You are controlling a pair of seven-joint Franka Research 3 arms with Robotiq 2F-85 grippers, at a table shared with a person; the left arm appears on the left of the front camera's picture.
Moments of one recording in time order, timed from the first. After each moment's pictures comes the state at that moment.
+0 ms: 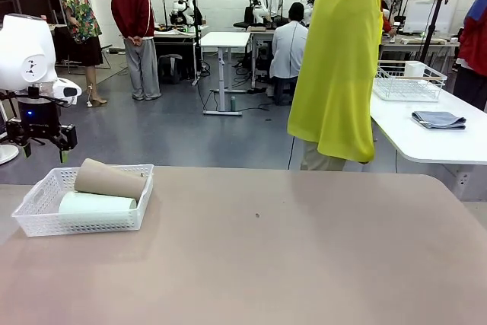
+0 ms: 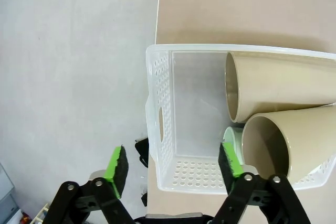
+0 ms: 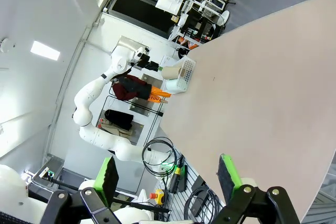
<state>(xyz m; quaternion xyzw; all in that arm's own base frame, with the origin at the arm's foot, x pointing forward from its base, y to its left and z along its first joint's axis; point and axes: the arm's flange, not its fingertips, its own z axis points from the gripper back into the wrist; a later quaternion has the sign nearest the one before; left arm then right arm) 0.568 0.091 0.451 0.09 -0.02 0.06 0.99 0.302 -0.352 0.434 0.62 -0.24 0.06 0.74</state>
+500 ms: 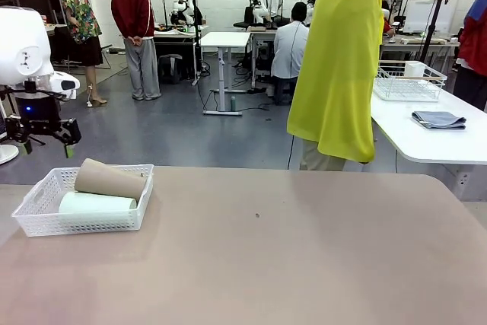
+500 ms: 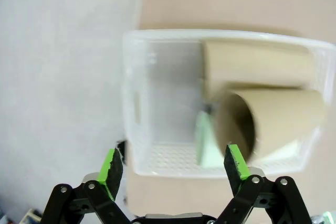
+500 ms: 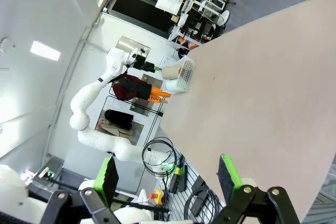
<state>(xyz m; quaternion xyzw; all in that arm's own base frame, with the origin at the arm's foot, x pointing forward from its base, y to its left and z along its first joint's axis) 0.540 0.069 0.475 0.04 -0.04 0.07 1.00 0.302 -0.352 0.434 0.62 -0.24 0.06 0.74</state>
